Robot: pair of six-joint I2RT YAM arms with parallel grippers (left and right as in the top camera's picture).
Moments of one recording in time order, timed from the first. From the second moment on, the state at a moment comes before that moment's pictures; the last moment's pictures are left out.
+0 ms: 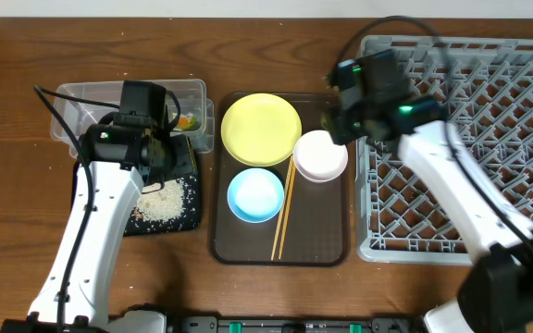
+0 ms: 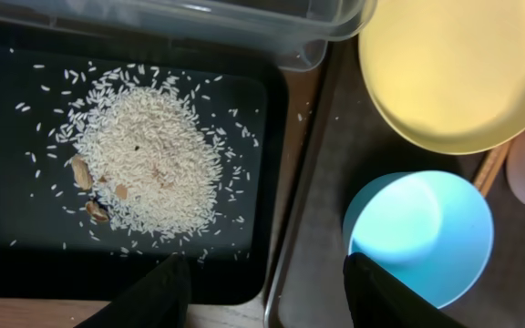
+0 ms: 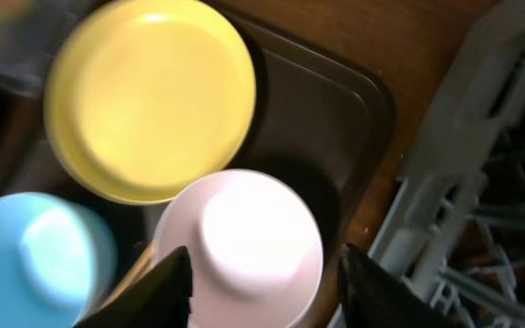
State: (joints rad) left arm -0.10 1.40 1.23 -1.10 0.03 -0.33; right arm 0.38 1.70 1.39 -0.70 -0.12 -0.02
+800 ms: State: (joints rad) left arm -0.10 1.40 1.22 -1.10 0.02 -0.33; right arm 0.42 1.99 1.39 -0.73 0.08 -0.03
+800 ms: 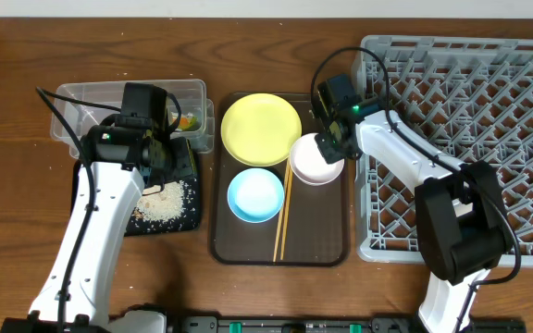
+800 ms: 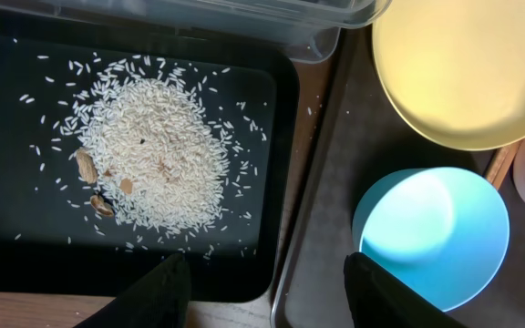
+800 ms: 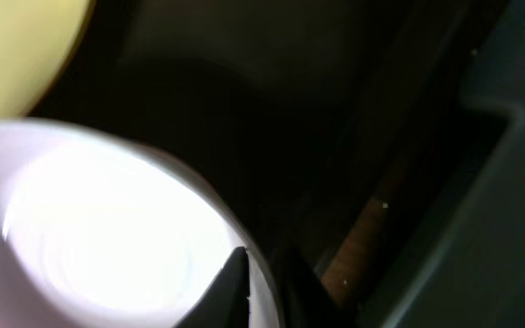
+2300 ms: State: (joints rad) left arm -0.10 1.40 1.22 -1.08 0.02 -0.33; right arm 0.23 1.66 1.39 -0.24 0.68 -0.26
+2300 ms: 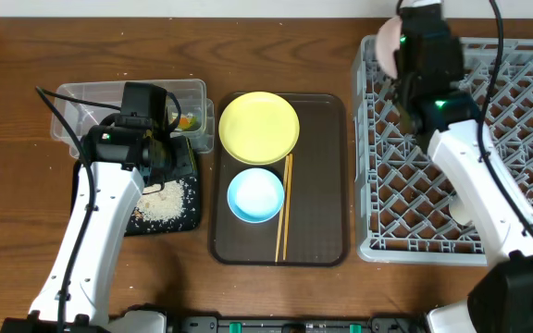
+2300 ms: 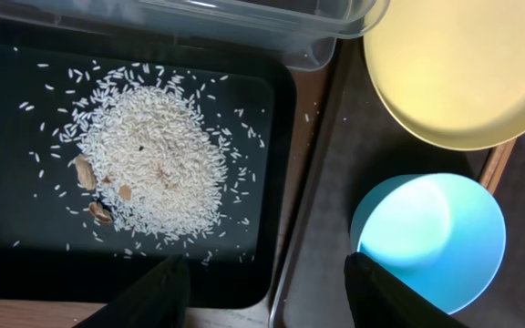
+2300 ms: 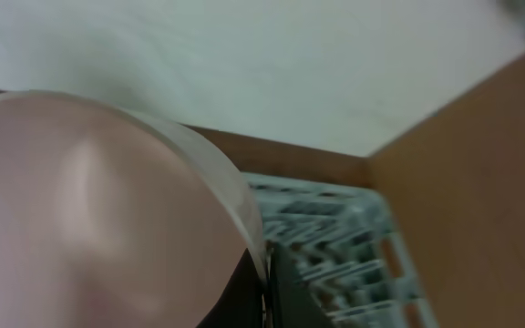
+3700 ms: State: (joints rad) left arm -0.10 1.40 1.22 -1.08 0.02 -0.33; right arm 0.29 1.92 1.41 -0.27 0.98 -0.25
